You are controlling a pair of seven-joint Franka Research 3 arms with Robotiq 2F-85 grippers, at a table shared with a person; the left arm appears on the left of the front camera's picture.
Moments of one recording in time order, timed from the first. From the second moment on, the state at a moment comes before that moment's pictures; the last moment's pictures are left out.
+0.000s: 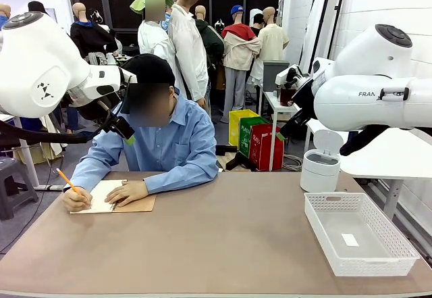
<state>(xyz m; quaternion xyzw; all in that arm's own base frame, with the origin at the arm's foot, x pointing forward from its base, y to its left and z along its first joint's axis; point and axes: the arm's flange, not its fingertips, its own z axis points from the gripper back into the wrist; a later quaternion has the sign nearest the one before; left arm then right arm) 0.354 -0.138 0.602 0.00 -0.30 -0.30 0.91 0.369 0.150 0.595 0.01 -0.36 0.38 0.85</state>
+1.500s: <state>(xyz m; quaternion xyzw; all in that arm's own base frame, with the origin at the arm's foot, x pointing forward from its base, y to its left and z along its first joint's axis) 0.354 -0.138 0.602 0.00 -0.30 -0.30 0.91 0.369 0.150 0.595 0.01 -0.36 0.38 0.85</state>
